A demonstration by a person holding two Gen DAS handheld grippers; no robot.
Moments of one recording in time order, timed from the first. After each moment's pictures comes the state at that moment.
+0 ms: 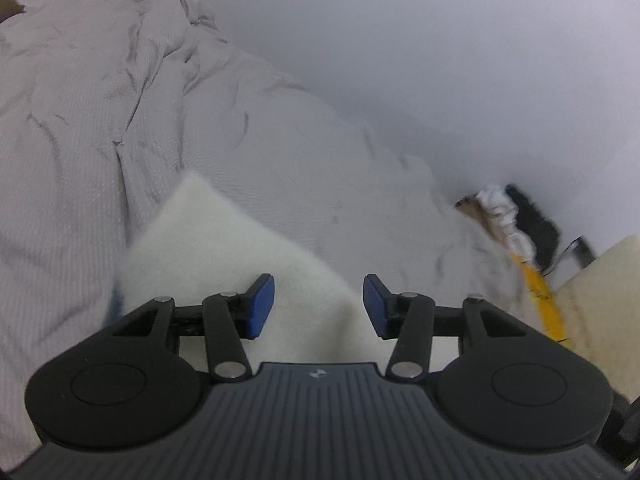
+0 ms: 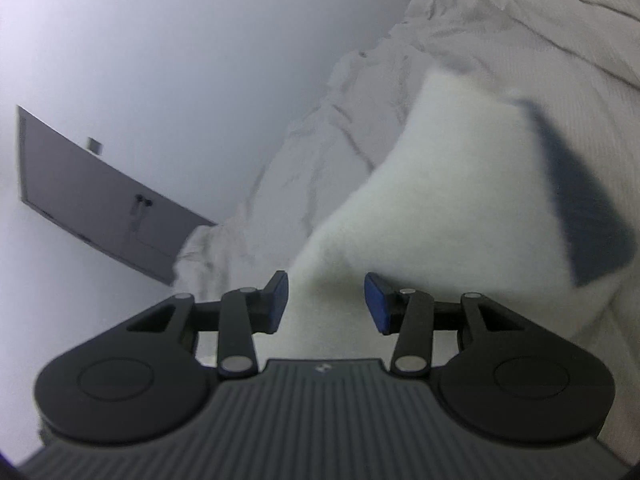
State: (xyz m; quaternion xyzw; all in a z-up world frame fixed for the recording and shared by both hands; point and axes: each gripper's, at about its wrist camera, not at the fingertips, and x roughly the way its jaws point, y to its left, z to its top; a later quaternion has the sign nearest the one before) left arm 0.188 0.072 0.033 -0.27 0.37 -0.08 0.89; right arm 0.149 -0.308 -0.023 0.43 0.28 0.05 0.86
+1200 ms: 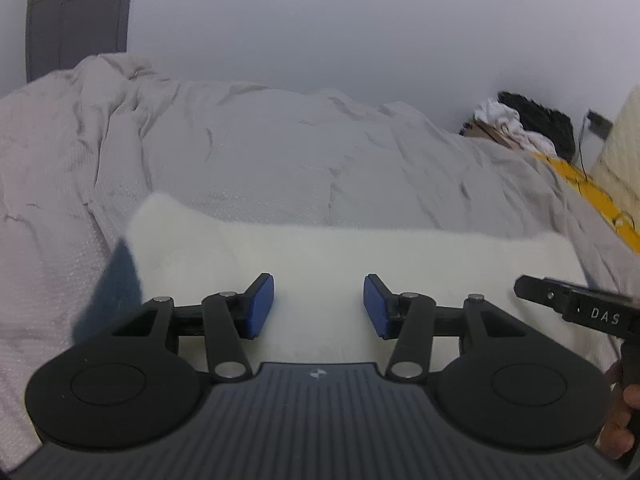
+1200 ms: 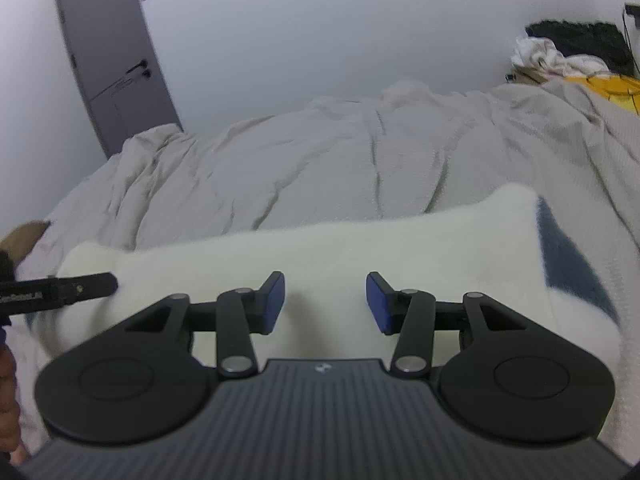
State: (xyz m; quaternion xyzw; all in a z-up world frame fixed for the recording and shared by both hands) left arm 0.173 0.012 -0.004 -0.06 0.35 -0.12 0.93; right arm 0.170 -0.246 -0.041 0.10 0.27 0.07 0.96
